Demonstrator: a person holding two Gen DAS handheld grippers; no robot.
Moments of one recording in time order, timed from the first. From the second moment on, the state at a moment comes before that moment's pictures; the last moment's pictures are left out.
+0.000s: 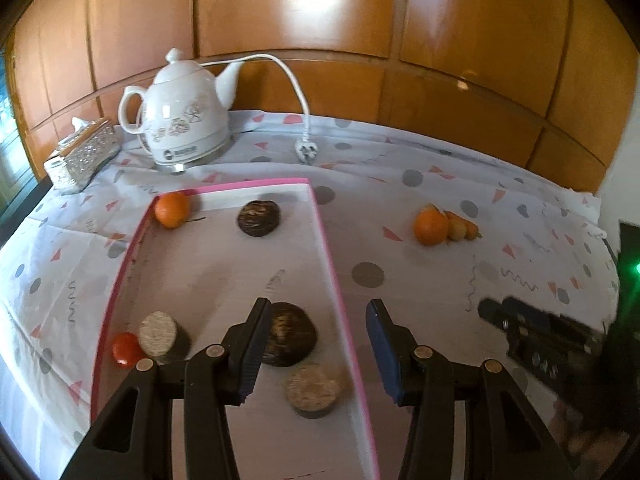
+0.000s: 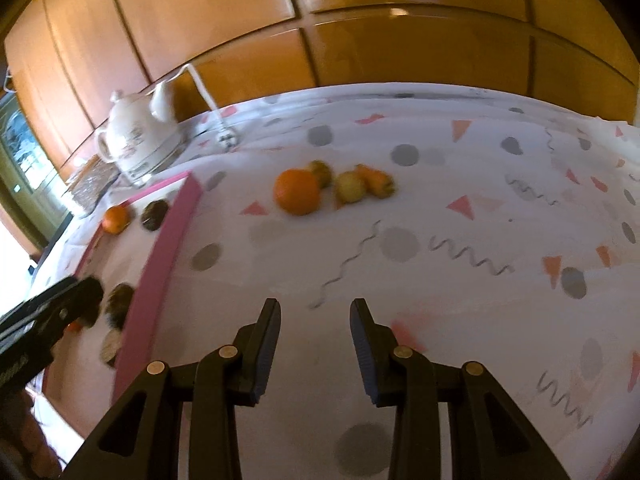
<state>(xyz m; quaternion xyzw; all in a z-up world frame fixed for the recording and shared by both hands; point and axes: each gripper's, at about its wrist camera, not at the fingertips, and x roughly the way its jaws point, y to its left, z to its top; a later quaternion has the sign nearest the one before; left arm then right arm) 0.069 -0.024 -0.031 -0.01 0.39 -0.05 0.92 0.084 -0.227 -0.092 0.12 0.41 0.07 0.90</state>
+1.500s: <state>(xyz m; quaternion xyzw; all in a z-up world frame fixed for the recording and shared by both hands) 0.139 -0.088 -0.057 -0.03 0.44 -0.09 0.89 0.199 -0.262 -0.110 0.05 0.43 0.06 0.90</state>
